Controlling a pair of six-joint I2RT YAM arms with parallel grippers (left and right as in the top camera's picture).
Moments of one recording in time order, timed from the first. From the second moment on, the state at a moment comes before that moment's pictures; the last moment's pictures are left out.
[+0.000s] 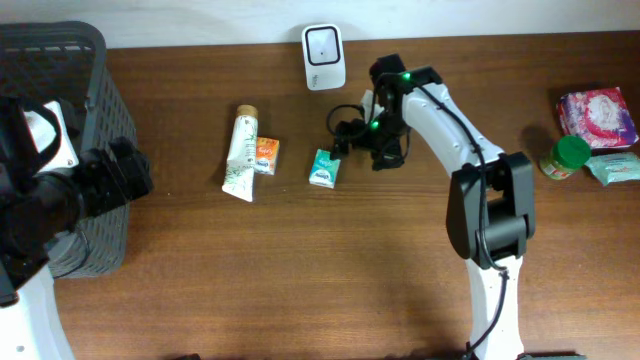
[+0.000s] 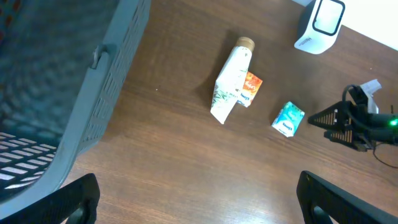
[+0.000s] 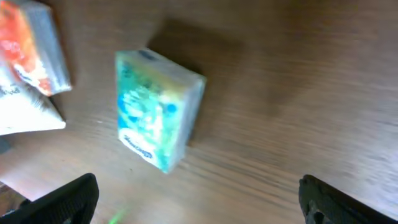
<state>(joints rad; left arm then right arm) 0.21 1.35 2.01 -1.62 0.12 -0.21 0.29 2.29 1.93 -1.13 -0.48 0.31</state>
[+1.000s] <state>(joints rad) 0.21 1.35 2.01 -1.62 0.12 -0.21 0.32 2.28 1.67 -0.76 -0.68 0.41</state>
